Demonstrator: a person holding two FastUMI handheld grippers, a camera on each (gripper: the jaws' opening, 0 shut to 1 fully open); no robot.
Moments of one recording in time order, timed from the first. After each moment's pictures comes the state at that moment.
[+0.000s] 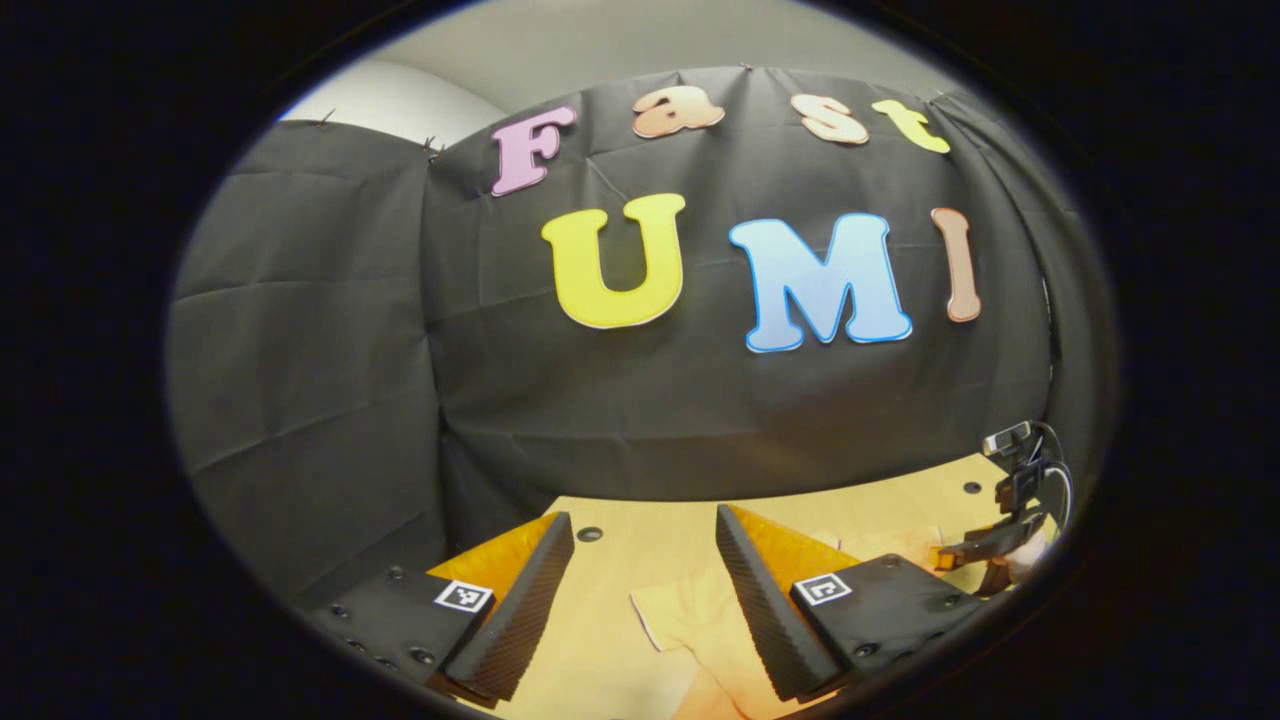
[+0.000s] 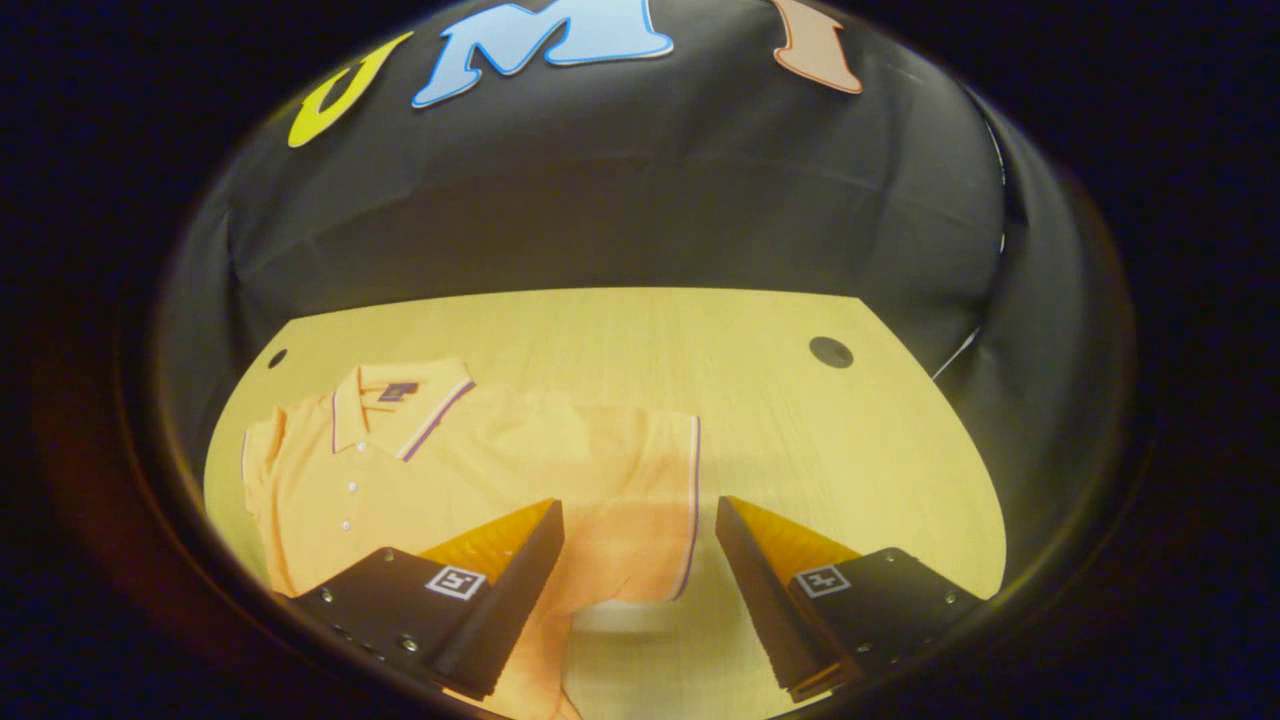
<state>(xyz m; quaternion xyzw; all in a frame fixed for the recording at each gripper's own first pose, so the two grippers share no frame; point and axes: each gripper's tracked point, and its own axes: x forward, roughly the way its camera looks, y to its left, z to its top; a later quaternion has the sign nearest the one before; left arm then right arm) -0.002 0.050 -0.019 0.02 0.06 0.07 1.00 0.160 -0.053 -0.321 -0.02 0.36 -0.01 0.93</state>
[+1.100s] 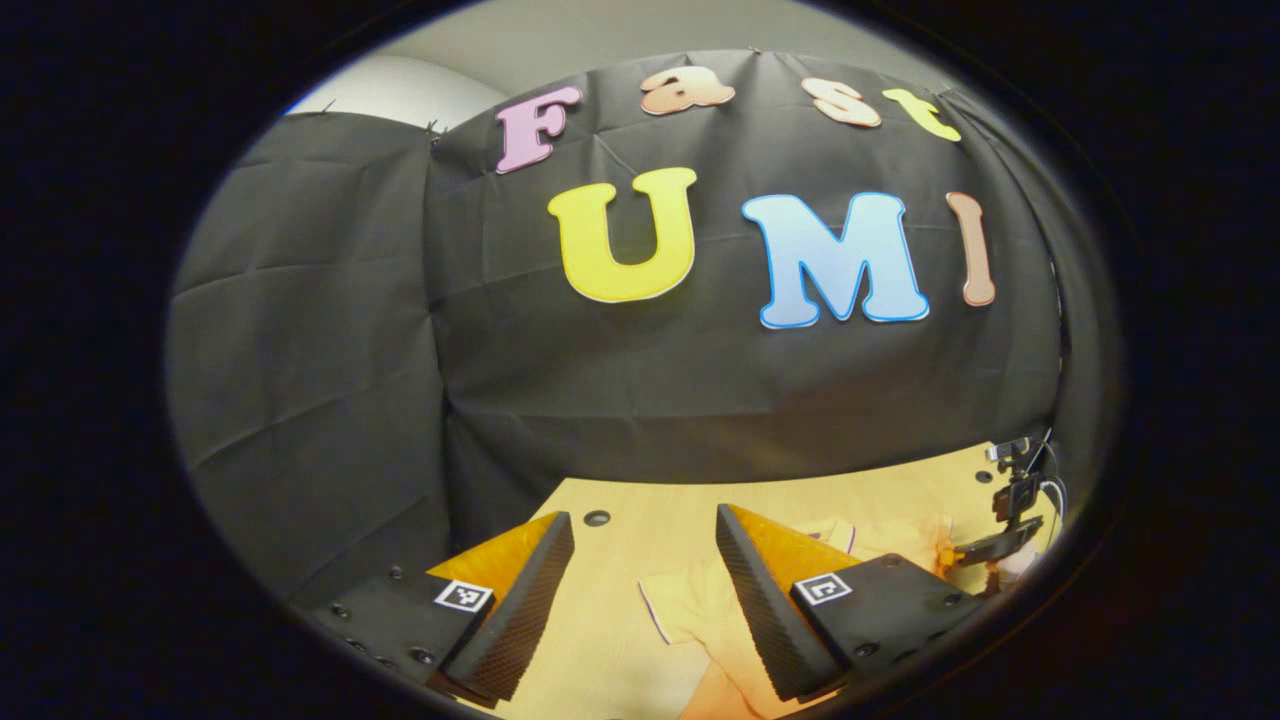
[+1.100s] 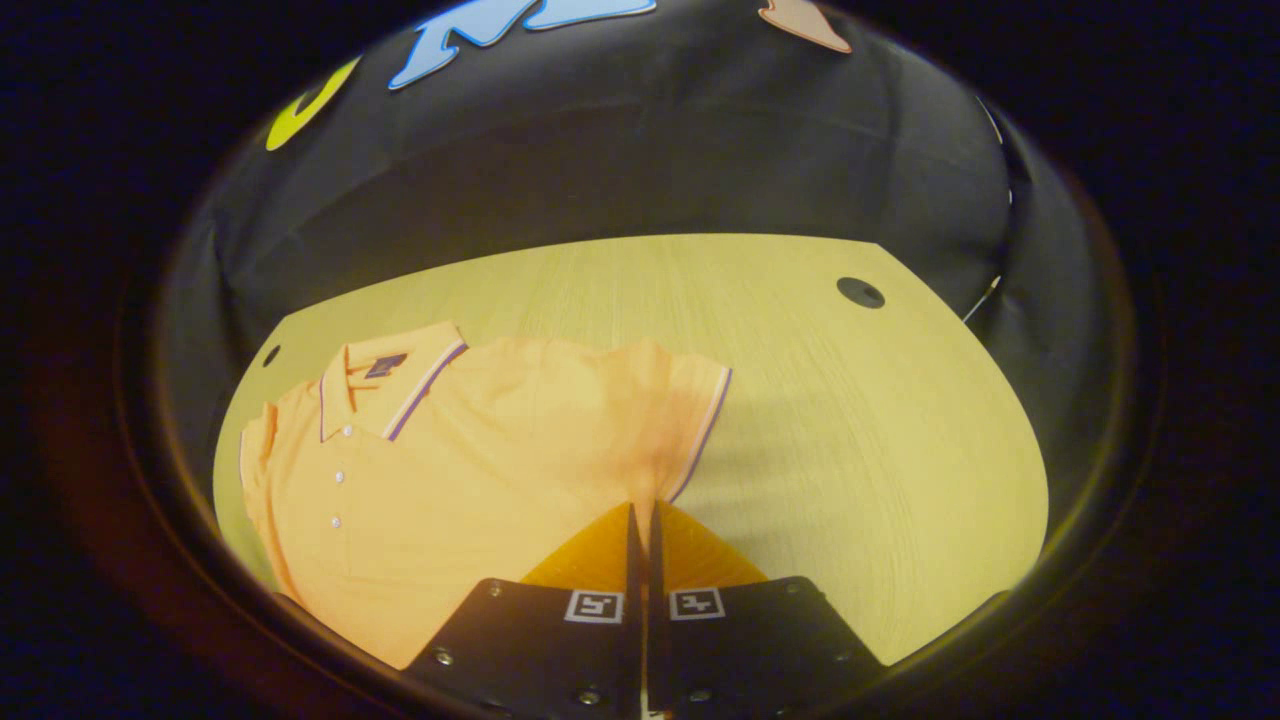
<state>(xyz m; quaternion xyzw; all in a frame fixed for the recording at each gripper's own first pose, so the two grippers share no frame) 0.018 0.066 -0.043 0.01 0.08 0.07 0.99 0.158 -0.037 -0.359 0.00 0.40 -0.01 0.92</state>
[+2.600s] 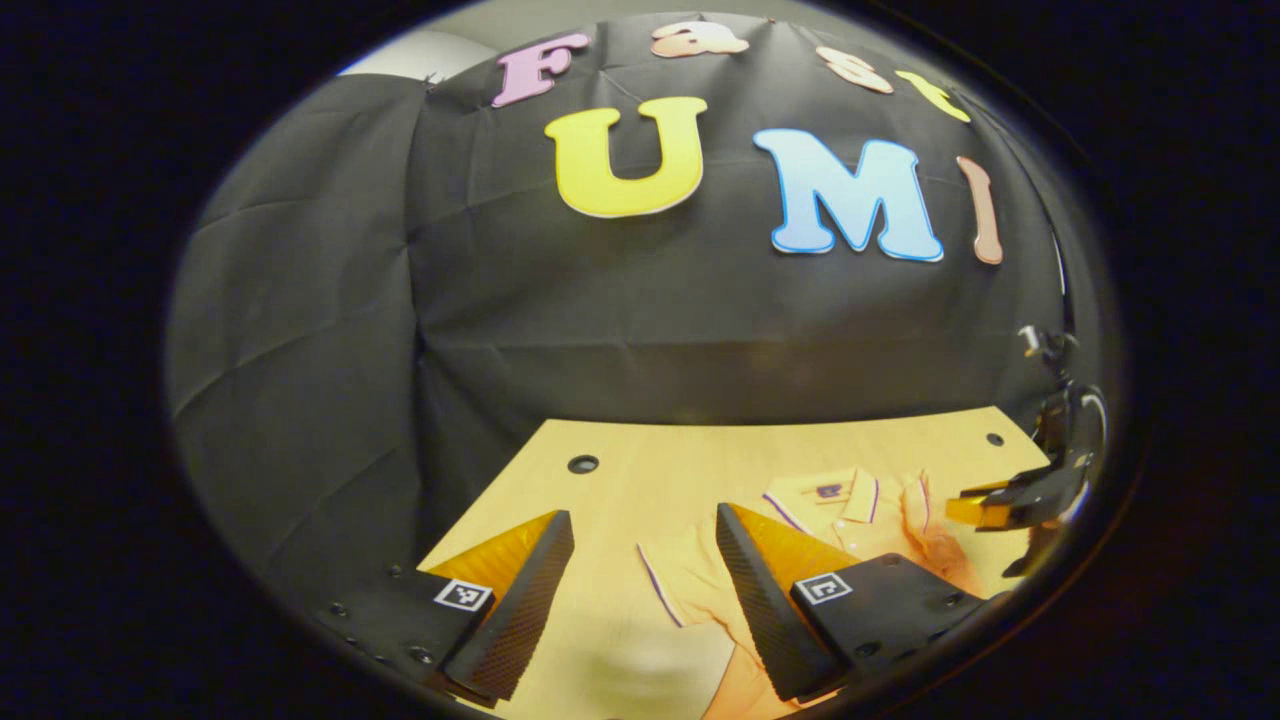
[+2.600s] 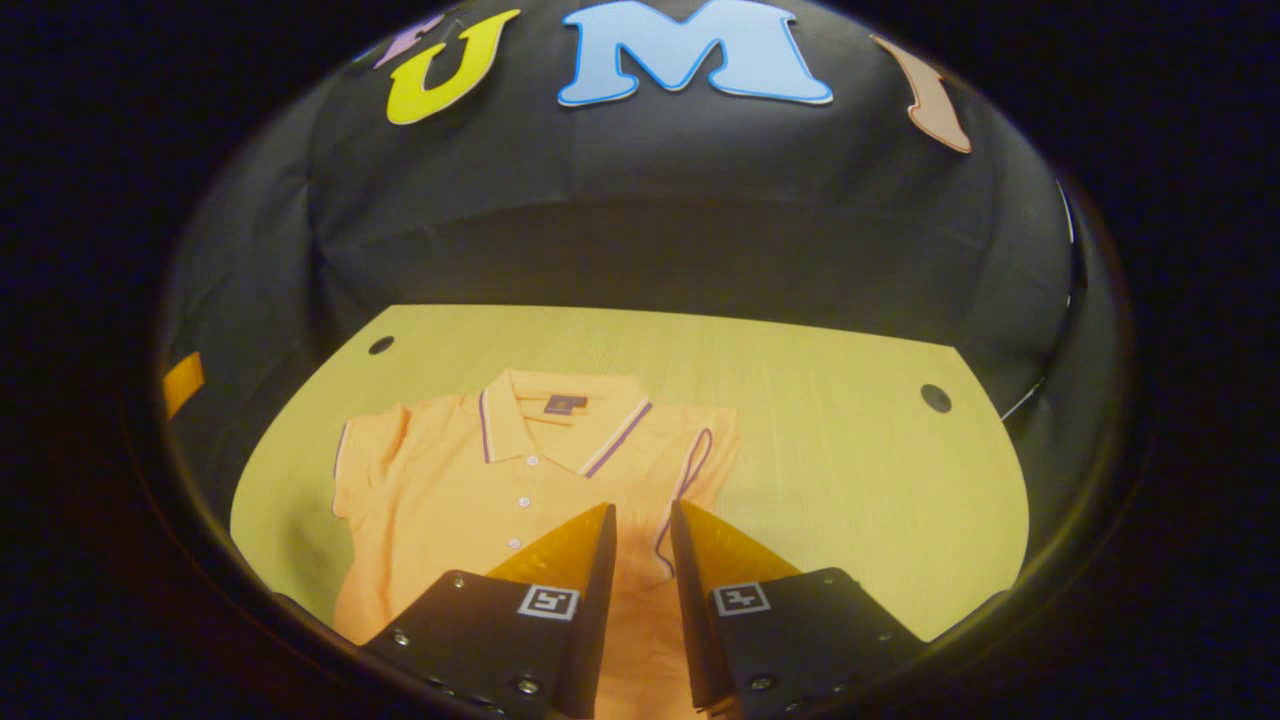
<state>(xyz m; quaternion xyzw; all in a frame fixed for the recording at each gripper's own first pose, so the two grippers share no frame) 0.081 0.094 -0.183 -0.01 0.16 0.04 0.99 0.129 0.082 -0.262 -0.04 0.33 0.10 0.94</state>
